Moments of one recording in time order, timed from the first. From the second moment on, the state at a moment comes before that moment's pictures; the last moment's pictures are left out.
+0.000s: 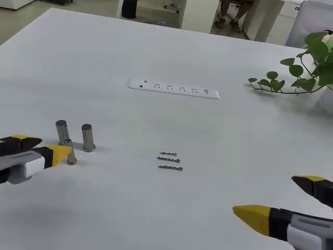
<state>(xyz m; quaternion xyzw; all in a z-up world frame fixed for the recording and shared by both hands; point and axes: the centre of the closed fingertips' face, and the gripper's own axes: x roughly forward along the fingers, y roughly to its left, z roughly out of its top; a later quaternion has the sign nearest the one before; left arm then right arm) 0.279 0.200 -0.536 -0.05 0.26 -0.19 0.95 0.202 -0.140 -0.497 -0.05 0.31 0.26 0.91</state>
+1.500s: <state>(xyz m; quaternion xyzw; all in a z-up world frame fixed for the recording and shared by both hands) 0.308 0.187 -0.580 0.02 0.30 -0.18 0.93 0.205 -0.145 -0.491 -0.06 0.32 0.25 0.91</state>
